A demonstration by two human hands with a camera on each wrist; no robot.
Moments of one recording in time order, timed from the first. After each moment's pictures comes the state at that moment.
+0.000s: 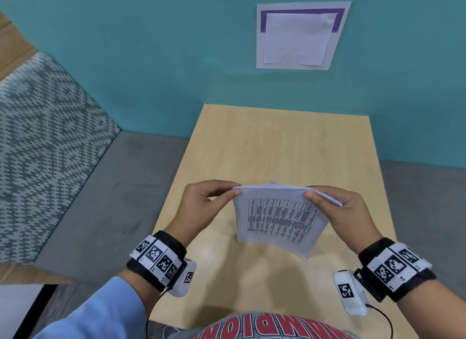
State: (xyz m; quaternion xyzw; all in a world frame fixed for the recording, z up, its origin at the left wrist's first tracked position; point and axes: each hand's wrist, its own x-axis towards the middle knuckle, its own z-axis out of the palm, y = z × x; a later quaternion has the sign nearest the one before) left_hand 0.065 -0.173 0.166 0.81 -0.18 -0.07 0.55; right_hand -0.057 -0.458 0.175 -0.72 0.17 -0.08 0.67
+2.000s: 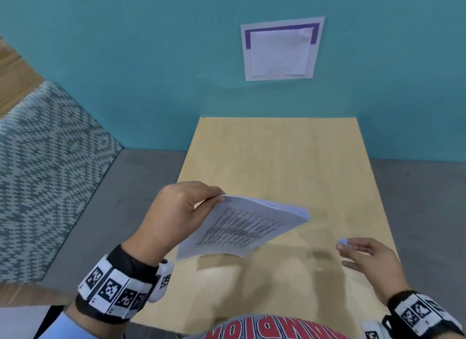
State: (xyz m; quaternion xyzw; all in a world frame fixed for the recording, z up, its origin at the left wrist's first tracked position) left_hand 0.037 -0.147 0.256 0.87 -0.41 0.06 0.29; right_hand -0.172 -0.498 0.090 -0.65 0.44 -0.05 0.62
